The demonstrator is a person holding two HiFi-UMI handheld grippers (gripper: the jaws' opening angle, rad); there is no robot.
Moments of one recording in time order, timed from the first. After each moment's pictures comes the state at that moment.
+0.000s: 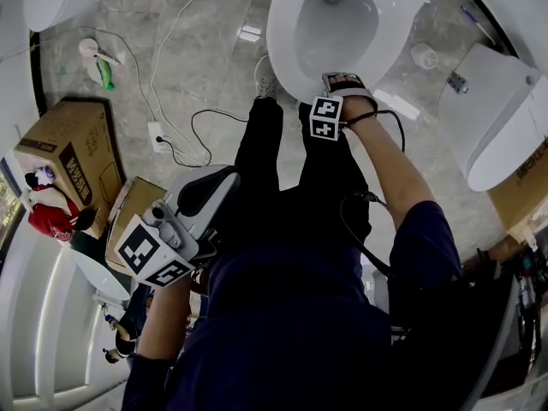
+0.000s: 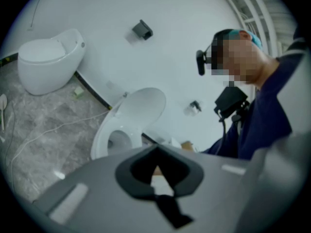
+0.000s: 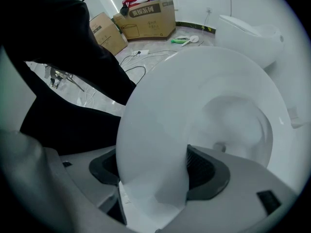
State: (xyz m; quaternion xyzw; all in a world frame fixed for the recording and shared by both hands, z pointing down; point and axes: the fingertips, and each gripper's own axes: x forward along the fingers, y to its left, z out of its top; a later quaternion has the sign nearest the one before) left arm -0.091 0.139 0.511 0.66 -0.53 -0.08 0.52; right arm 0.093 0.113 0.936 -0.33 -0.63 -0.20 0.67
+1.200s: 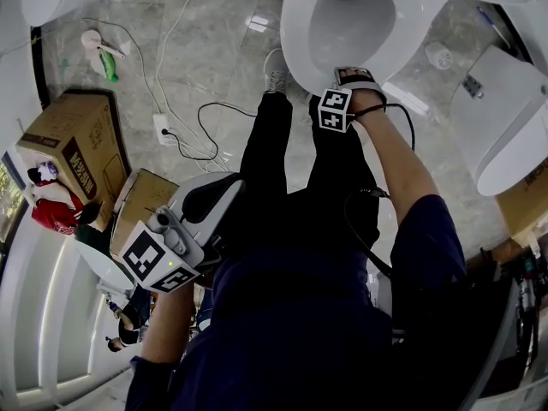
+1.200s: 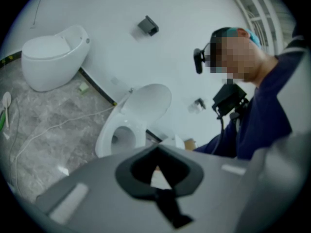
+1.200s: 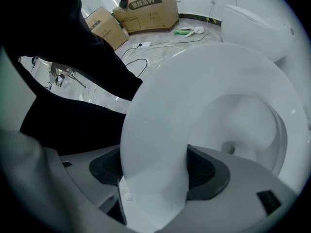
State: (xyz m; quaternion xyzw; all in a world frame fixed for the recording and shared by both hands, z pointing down) left arm -0.096 0.151 0.531 0.65 -0.53 -0.06 0.54; right arm 0.099 0.115 0.980 -0.34 -0.61 -0.20 0.69
